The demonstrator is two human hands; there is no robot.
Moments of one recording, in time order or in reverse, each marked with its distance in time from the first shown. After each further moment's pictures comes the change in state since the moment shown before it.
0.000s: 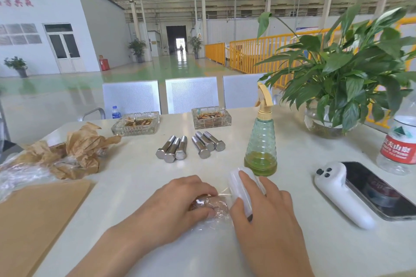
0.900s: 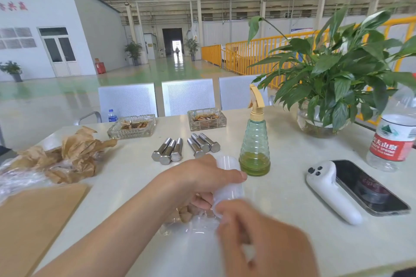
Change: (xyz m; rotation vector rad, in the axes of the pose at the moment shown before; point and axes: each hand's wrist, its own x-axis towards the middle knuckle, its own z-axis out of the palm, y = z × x) left_hand 0.060 0.069 -0.025 -0.614 -0.233 -0.615; right_hand -0.034 -0.021 -0.036 0.186 0.116 -0.236
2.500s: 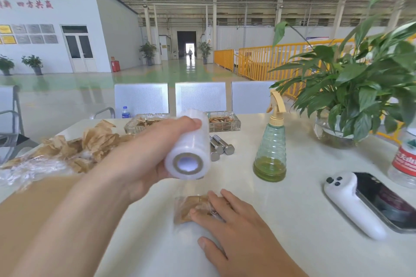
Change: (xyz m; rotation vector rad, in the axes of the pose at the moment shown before) left_hand -0.081 -0.020 -0.065 -0.630 0.308 0.269; right_hand 0.016 0.018 0.050 -0.392 -0.453 -0.385
